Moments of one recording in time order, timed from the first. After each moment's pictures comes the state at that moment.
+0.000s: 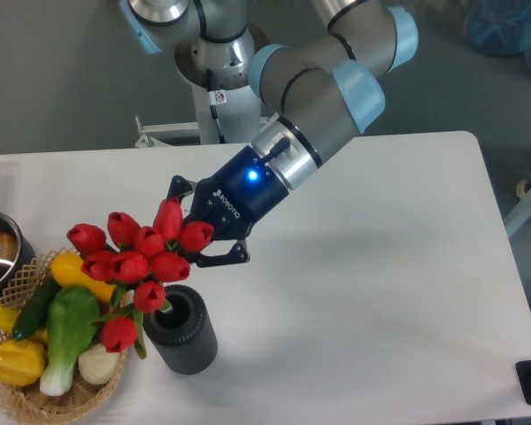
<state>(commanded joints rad) 2.51 -1.88 -1.66 -0.82 0.34 0.95</state>
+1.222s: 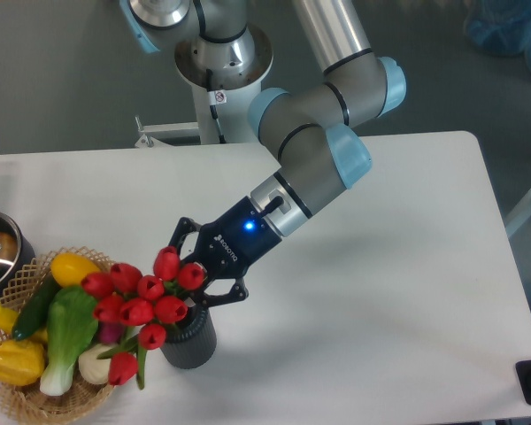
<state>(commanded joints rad) 2.50 -1.95 -1.73 -0.82 0.37 1.04</state>
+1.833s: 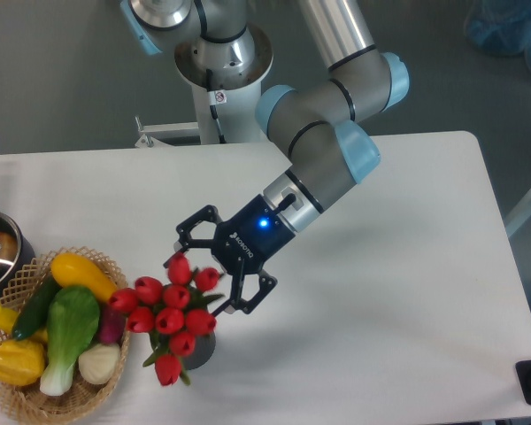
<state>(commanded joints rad) 2.54 -1.92 -1.75 -0.82 0.49 1.11</state>
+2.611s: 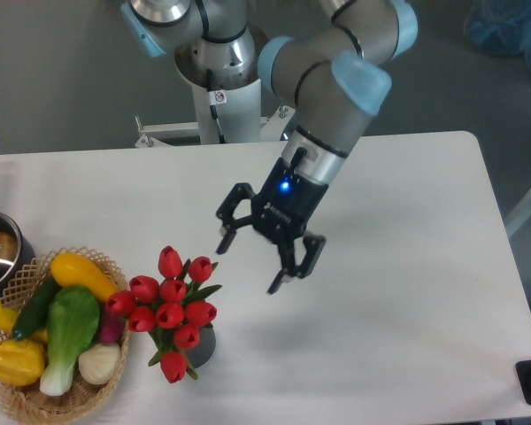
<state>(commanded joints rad) 2.60 -1.77 -1.75 -0.82 1.01 1.17</state>
